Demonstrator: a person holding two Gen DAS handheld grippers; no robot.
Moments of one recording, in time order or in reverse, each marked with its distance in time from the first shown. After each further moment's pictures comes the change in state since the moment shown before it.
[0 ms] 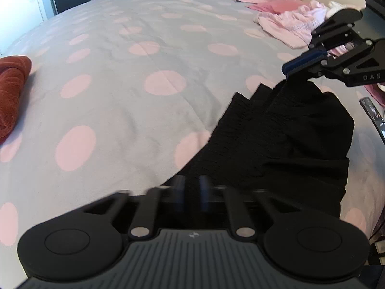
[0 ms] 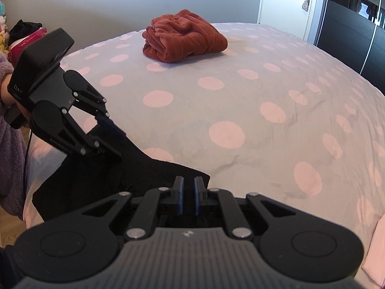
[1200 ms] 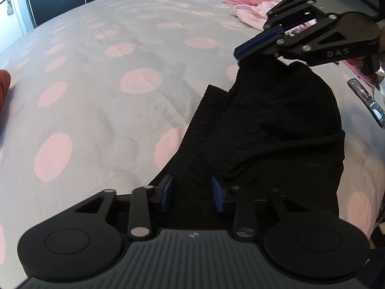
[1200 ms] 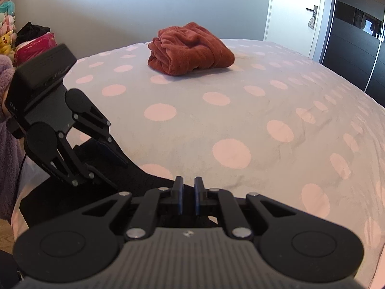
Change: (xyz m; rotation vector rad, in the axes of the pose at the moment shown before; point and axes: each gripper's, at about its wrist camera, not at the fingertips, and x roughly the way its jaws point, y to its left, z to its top) left arm 0.021 -0.010 -0.008 0.116 -0.003 -0.052; right arm 0.022 0.000 0.003 -0.051 -0.083 0.008
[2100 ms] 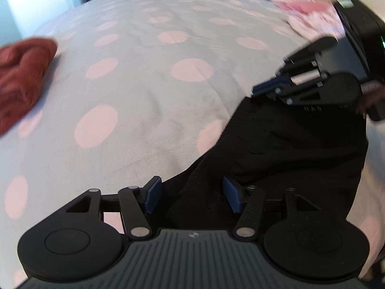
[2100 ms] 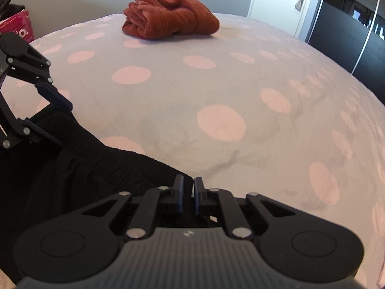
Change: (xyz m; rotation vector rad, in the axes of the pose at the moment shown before) left arm 0.010 0.038 0.010 -0.236 0.035 0.164; right arm 0.077 -0.005 -0.019 0.044 0.102 -0.110
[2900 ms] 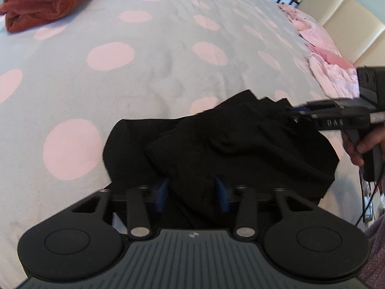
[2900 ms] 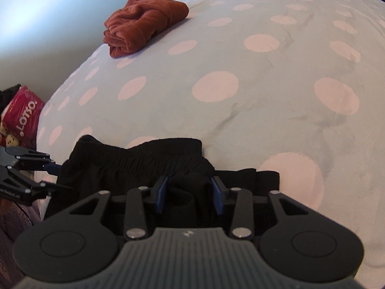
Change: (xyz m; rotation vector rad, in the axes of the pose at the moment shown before) left arm -0.034 0.007 -0.059 -0.413 0.021 -0.131; right arm -0.027 -0.039 -0.027 0.404 0.086 0.240
